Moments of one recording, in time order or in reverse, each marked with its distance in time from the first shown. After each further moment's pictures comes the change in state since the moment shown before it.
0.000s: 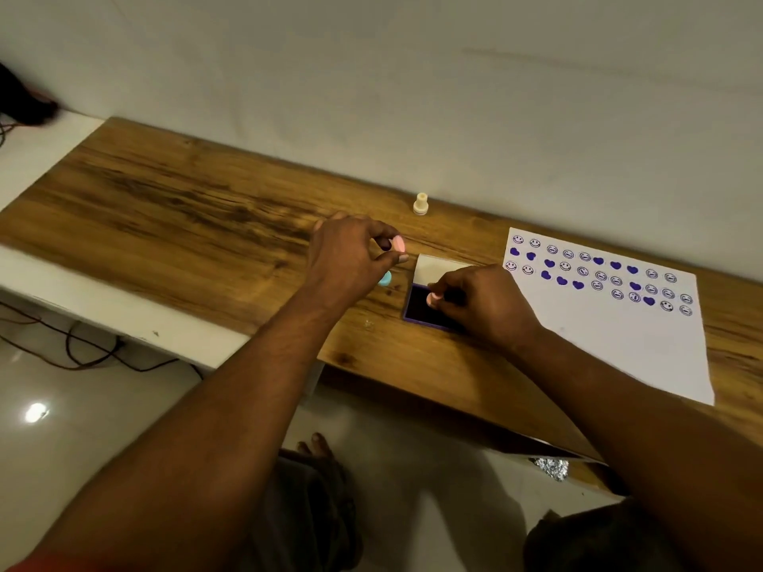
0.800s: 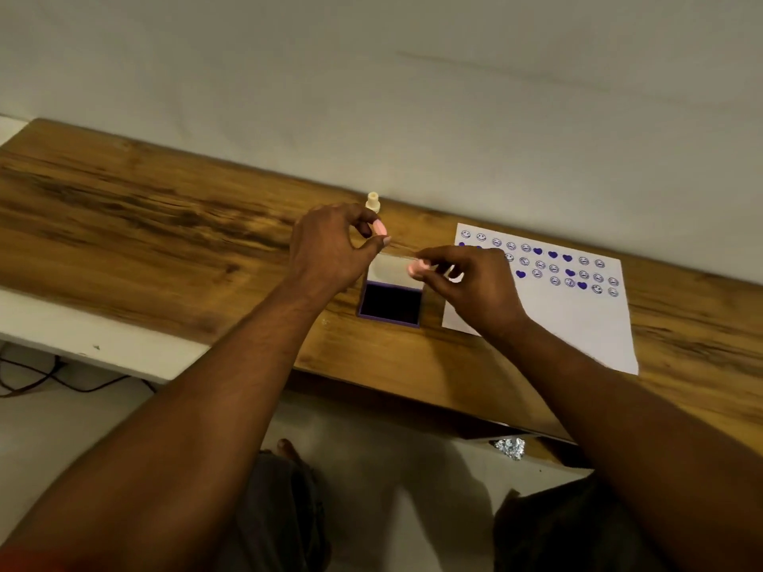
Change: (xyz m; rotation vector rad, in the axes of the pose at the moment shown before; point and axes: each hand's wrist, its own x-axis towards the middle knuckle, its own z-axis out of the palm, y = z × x) left_hand 0.011 0.038 0.017 -0.167 0.040 0.028; right_hand -0.027 0.009 -0.039 0.216 0.270 0.092
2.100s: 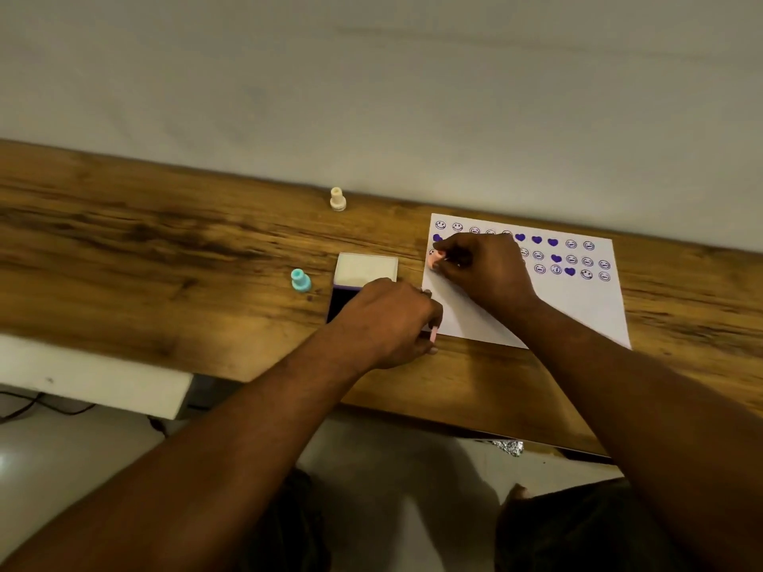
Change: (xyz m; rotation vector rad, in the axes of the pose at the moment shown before) left_hand -0.045 0.076 0.072 0.466 -0.612 0.557; right_hand 0.015 0.090 -0.014 -0.166 0.019 0.129
